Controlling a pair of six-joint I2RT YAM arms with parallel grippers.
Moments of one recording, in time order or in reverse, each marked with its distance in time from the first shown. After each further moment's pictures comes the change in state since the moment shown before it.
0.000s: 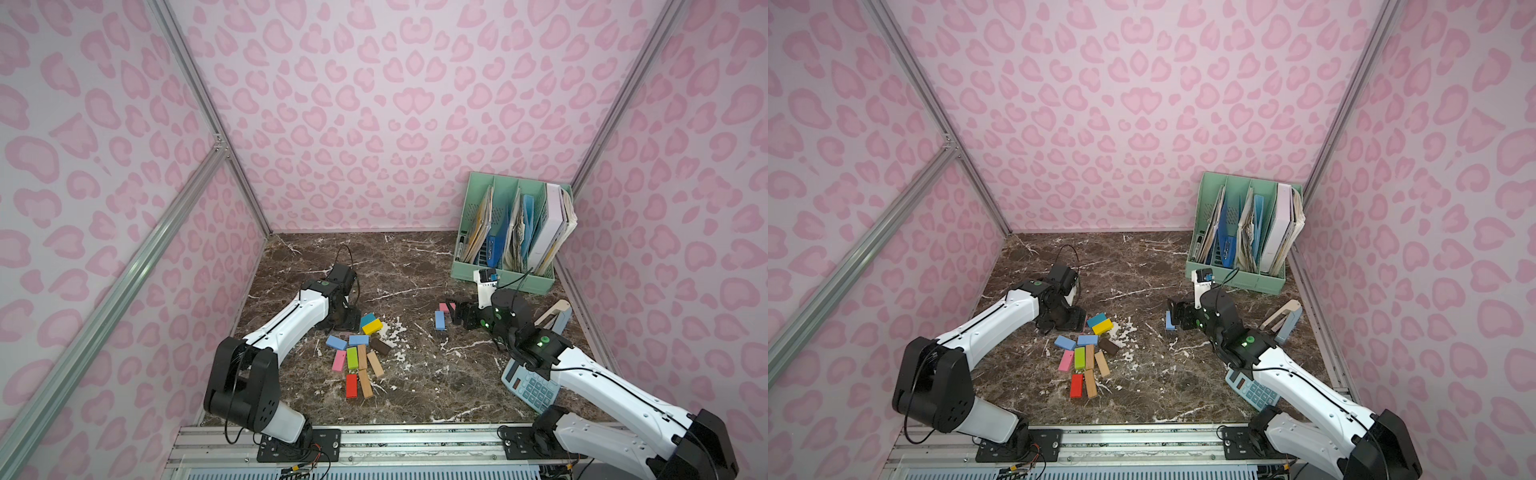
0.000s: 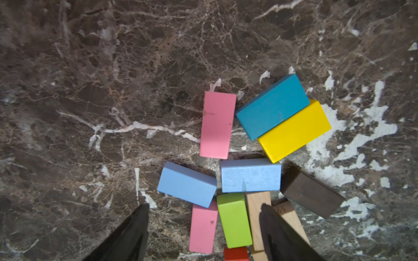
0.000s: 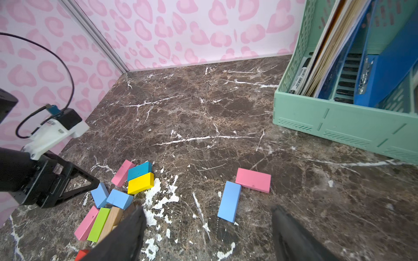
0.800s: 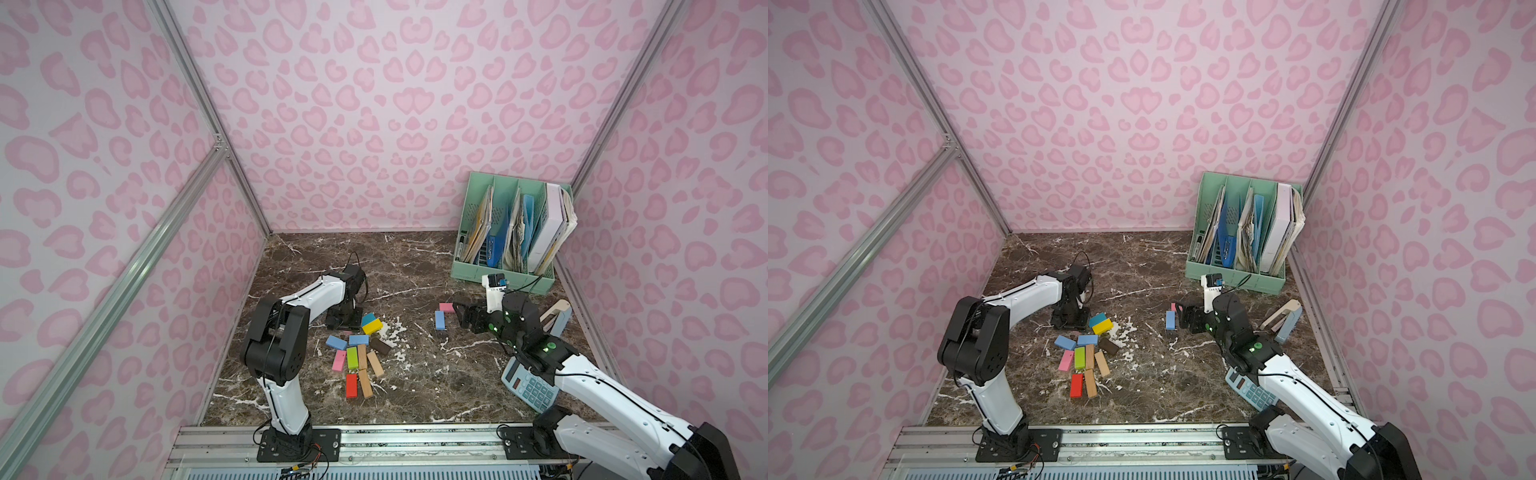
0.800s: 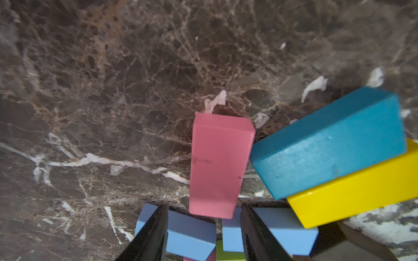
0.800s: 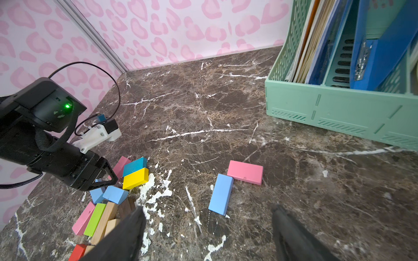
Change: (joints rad) left arm 0.011 0.283 0.113 -0.037 0.010 0.005; right arm -0.096 -0.055 -0.099 0.059 -0.105 -0.008
